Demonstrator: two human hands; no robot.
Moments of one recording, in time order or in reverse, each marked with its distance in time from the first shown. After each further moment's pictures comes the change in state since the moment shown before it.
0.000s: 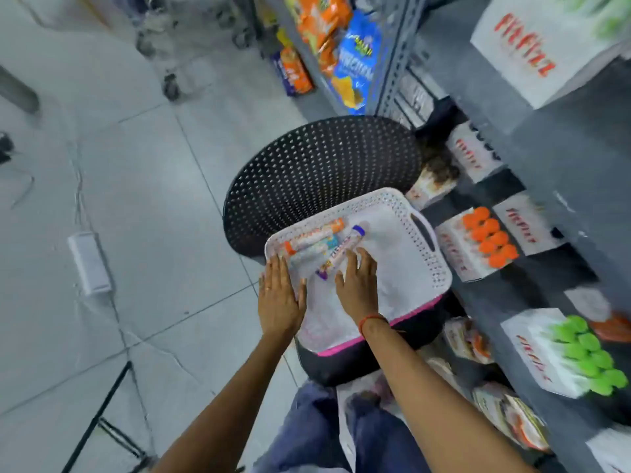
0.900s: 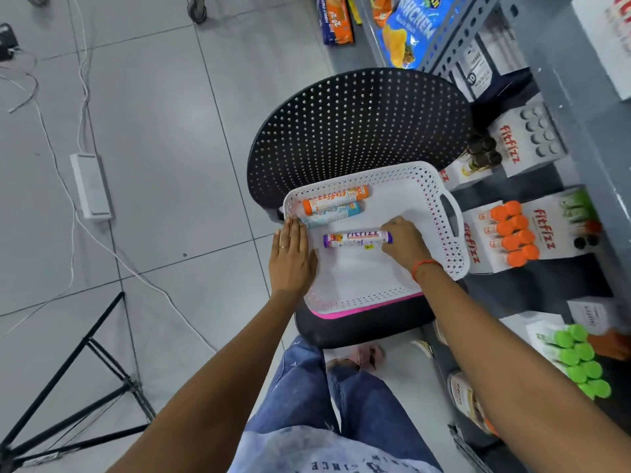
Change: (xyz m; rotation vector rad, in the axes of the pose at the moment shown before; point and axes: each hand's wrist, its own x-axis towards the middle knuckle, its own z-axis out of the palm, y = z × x) left_hand -0.002 -0.014 0.021 0.304 -0.141 0.006; right_hand 0.059 0.053 -0.037 -0.237 -0.340 -0.161
